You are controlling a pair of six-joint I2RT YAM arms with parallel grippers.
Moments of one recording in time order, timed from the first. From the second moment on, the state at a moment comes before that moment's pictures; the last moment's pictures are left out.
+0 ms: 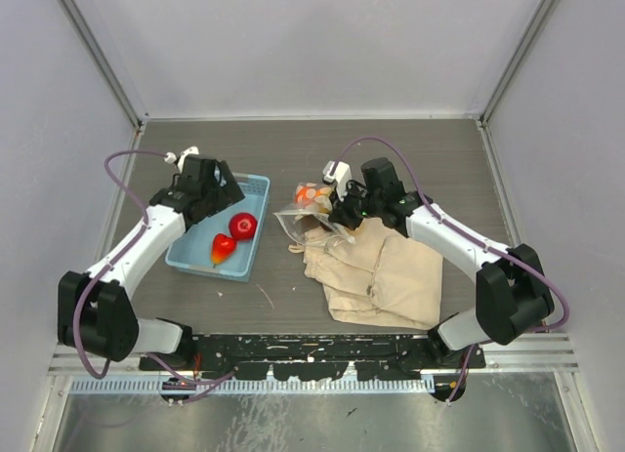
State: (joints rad) left arm -0.28 1.36 1.02 -0.48 -0.22 -0.69; right arm 0.51 1.45 0.99 -0.23 -0.49 -0.32
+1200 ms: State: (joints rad) left arm -0.71 1.24 0.69 0.21 0.24 -0.85; right arm 0.38 1.29 0.97 -0.20 -0.93 -0.24
